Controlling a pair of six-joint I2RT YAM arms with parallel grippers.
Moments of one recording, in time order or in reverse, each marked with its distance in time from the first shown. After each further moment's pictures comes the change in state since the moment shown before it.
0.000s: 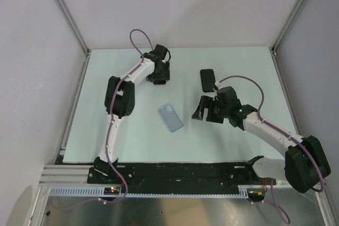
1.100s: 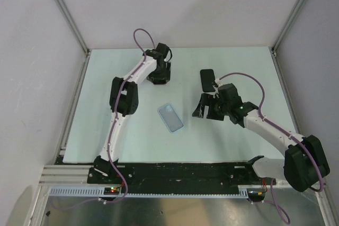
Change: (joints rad) left arm 0.001 0.126 0.222 -0.175 0.007 0.044; right arm -0.027 0.009 0.051 -0.027 -0.025 -0.045
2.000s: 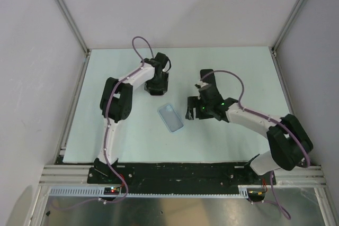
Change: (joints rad) left arm -0.035 -0.229 -0.398 0.098 -0.003 -0.017; right arm 0.134 0.213 0.095 0.032 0.174 -0.098
